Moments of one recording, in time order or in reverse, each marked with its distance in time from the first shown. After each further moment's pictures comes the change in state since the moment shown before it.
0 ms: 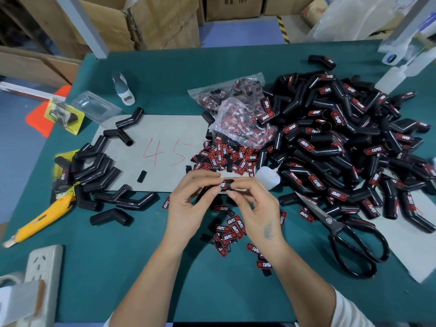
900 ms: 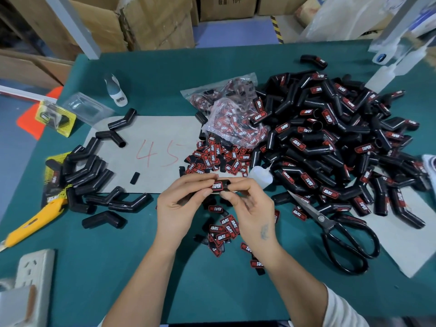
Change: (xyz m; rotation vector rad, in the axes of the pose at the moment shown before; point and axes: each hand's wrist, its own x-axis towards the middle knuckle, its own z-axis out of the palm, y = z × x) left_hand -0.001 0.003 0.000 -0.071 0.015 0.006; right_hand -0.002 -0.013 0.002 0.125 0.055 0.071
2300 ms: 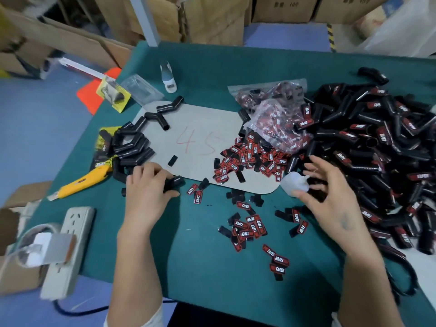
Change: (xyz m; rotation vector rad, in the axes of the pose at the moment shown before) left_hand -0.018 -0.005 -0.120 1.325 -0.013 -0.376; right_hand 0.053 -0.009 -0.100 -0.601 -0.236 0.045
